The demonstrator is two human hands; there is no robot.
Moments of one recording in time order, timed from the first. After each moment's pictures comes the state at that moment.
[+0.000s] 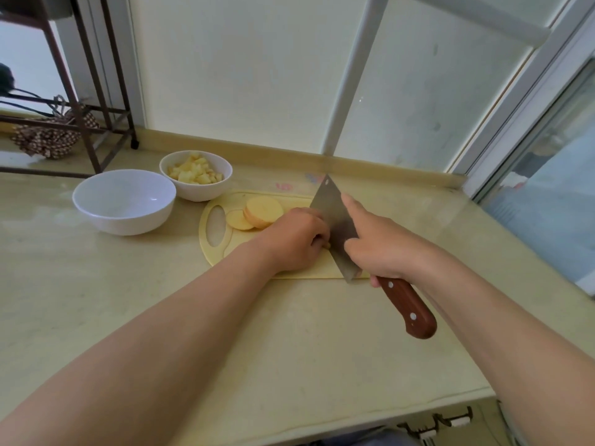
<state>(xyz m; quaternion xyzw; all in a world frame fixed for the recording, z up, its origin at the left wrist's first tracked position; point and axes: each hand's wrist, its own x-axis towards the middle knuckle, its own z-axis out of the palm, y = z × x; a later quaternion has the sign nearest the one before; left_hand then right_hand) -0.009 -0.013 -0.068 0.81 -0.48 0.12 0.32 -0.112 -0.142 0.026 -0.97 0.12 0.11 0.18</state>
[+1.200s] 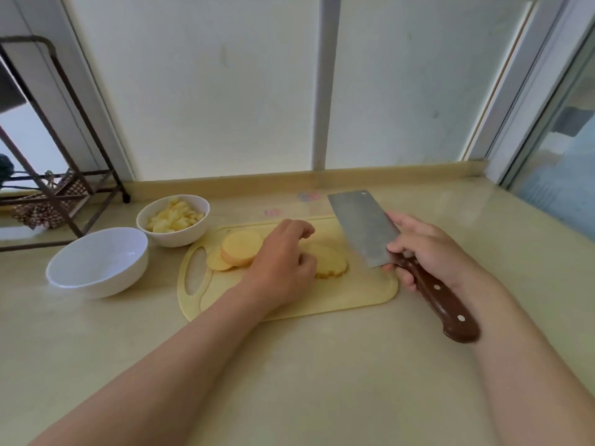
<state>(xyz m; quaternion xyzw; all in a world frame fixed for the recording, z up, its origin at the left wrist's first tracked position) -0.024 -0.036 -0.051 0.88 -0.27 0.05 0.39 -0.092 -0.264 -0.023 -0.74 0.13 -0.01 0.66</state>
